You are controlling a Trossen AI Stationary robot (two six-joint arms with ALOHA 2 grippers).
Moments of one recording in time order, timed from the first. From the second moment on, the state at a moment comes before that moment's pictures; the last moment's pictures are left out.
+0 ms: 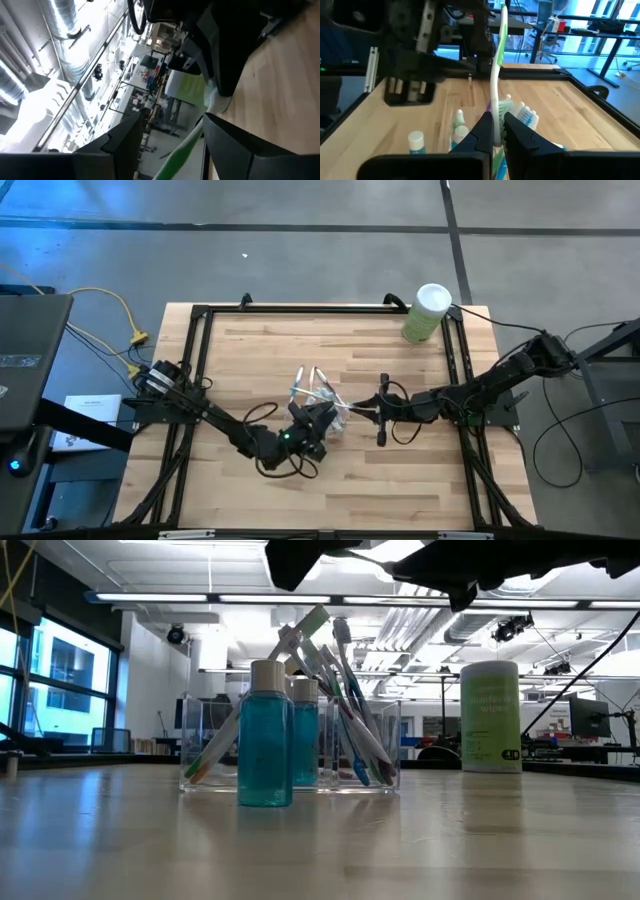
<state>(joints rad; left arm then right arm) -0.51 1.85 1.08 1.06 -1.17 1.40 0.35 1.28 0.54 0.59 0.44 0.03</state>
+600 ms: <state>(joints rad) -0.50 1.85 1.08 0.96 -1.18 1.42 0.35 1.28 0.60 0.51 0.44 0.05</state>
